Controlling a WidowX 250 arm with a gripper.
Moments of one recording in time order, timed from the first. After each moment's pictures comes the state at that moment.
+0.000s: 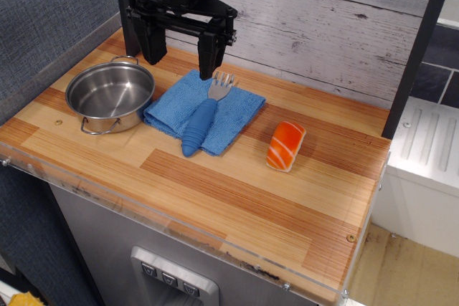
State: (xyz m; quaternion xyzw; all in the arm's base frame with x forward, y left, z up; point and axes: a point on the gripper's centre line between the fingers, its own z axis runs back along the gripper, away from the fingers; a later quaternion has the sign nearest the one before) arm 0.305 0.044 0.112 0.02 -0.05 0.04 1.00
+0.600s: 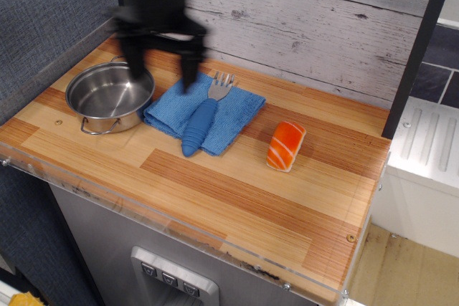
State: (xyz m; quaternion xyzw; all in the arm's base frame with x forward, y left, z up) arm 0.291 0.086 0.090 0.01 -0.05 0.05 1.00
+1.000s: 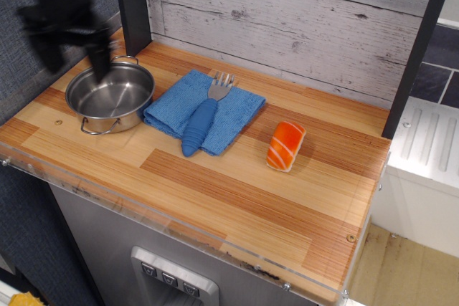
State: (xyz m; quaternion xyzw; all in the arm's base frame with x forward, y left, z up) arm 0.277 0.178 0.072 0.02 -0.07 0.09 0.99
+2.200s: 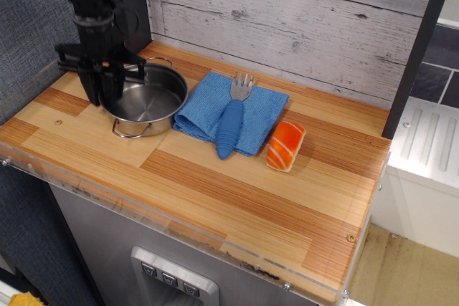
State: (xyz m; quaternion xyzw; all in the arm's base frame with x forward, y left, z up) arm 0.314 0.158 0.027 0.04 -0.02 0.13 0.99
